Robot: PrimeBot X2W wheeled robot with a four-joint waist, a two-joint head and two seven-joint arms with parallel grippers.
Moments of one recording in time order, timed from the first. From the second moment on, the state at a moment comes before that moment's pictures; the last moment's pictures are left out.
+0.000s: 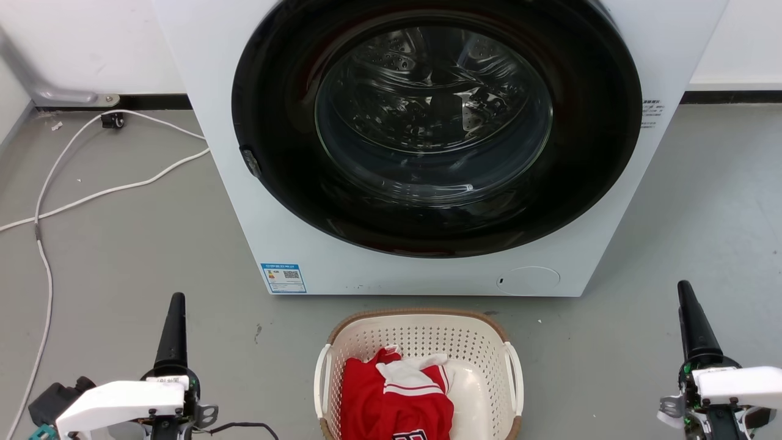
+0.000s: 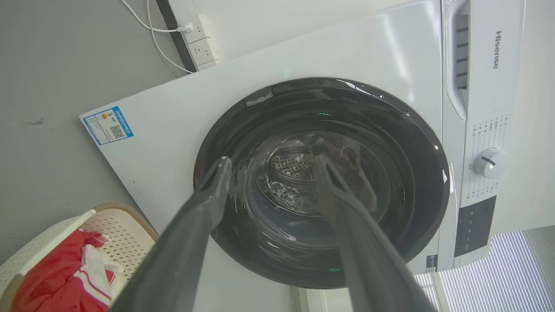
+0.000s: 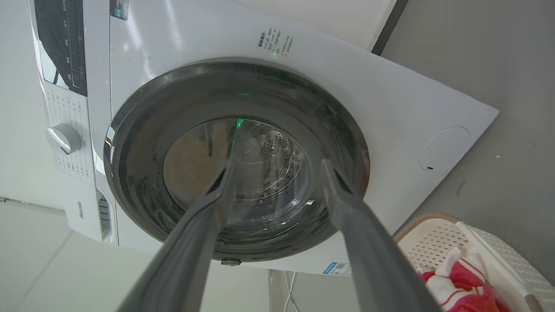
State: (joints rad) left arm -0.04 0.05 0.16 0.18 -1.32 -0.10 -0.01; right arm -0.05 -0.05 -0.15 0.23 1.26 0.13 -0.02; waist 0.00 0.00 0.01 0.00
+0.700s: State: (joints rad) left arm -0.02 0.05 0.04 -0.05 -0.76 -0.09 -0.10; right arm -0.06 -0.05 -0.10 -0.02 0.63 0.13 -0.10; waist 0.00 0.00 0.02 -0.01
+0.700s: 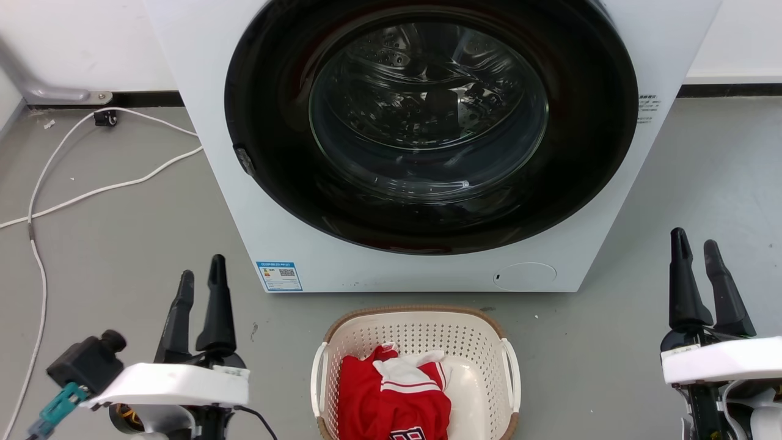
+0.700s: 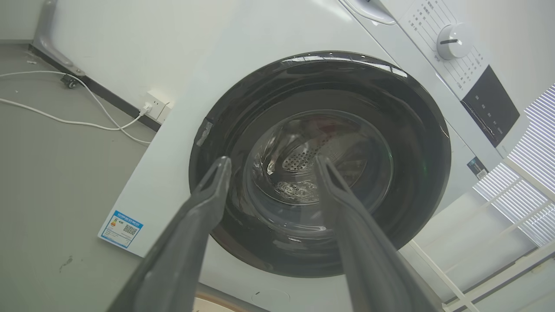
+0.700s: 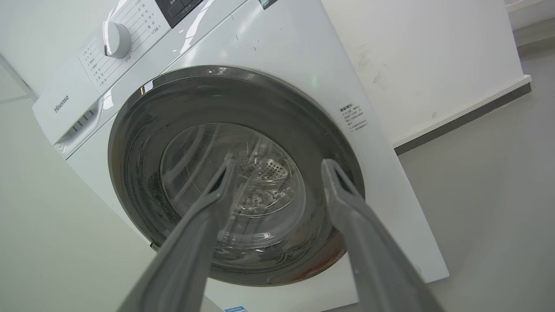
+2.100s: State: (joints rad) left arm 0.00 0.17 -0.25 -0.05 -0.26 0.11 -0.21; right arm -0.03 -0.05 -0.08 0.01 0.06 0.13 -0.20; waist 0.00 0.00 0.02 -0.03
